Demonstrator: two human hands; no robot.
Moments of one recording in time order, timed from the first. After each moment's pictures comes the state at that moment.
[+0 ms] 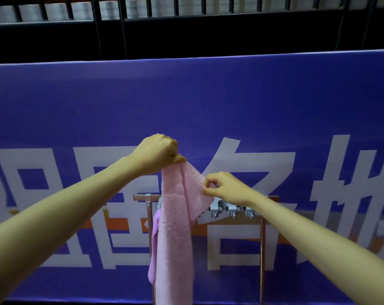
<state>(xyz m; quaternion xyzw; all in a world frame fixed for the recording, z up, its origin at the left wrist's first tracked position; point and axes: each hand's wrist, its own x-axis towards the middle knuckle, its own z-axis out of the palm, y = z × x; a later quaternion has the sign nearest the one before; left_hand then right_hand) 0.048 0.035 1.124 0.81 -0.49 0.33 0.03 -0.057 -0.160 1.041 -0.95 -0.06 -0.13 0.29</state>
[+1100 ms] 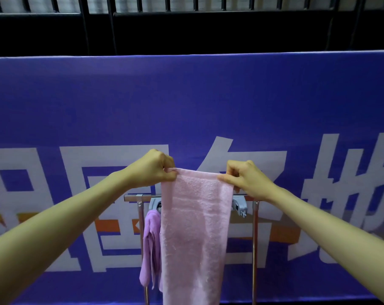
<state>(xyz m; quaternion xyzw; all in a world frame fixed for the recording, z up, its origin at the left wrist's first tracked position) 0.063 0.032 1.086 0.79 -0.56 0.15 0.21 -0.082 -0.210 1.051 -0.92 -0.06 -0.26 0.29</state>
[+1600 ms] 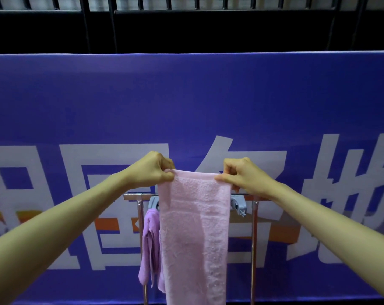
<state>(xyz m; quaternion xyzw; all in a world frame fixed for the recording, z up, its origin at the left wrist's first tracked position) 0.054 0.035 1.083 0.81 -0.50 0.03 0.31 -0.081 -0.206 1.060 -0.93 -0.06 -0.23 0.28</state>
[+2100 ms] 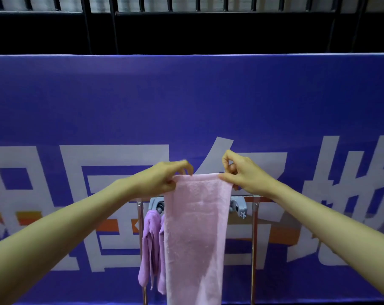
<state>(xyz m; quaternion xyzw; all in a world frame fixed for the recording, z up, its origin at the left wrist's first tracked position) 0.047 0.032 1.074 0.80 -0.58 0.06 0.16 -0.085 -0.200 1.069 -0.92 -0.06 -0.22 0.32</state>
